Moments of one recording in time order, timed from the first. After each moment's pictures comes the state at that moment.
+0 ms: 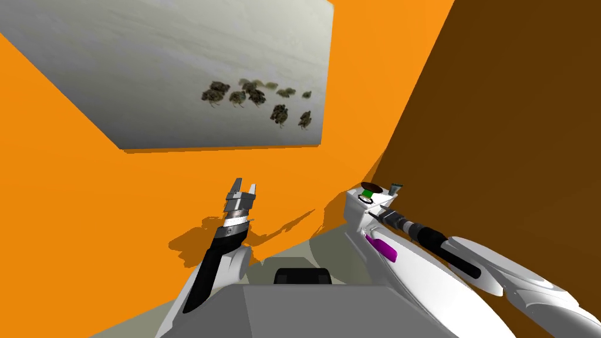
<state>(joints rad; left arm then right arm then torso) 0.48 -0.04 -0.01 -2.34 -0.07 -0.36 0.16 0.24 -0.96 -0.14 -1.22 0.73 -0.53 0.39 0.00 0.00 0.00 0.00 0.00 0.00</state>
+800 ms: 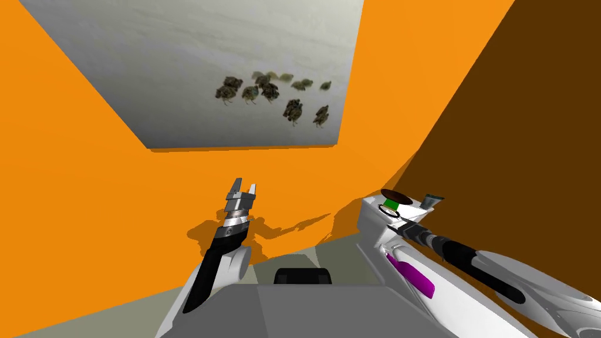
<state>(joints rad) 0.48 -0.04 -0.01 -2.34 -0.07 -0.36 0.16 0.26 -1.01 -0.12 -1.02 0.83 -0.49 0.40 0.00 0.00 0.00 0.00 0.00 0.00</state>
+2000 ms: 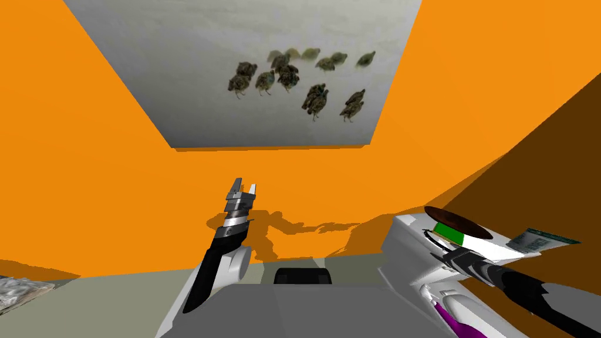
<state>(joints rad) 0.48 -0.04 -0.01 -2.34 -0.07 -0.36 0.16 0.28 -1.08 -0.10 -0.75 0.96 -0.44 0.39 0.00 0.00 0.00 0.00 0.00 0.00</state>
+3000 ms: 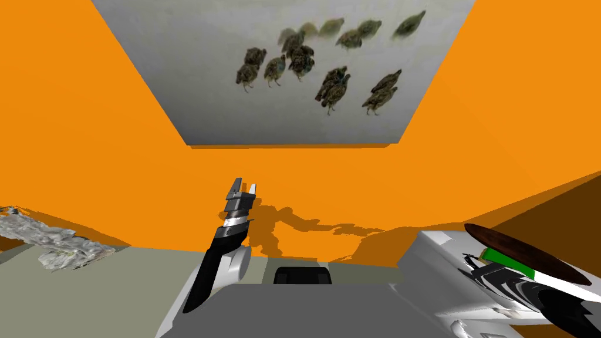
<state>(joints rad) 0.48 -0.04 -0.01 -2.34 -0.07 -0.36 0.16 0.27 -1.11 -0.08 -0.62 1.01 -0.41 0.38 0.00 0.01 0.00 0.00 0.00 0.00</state>
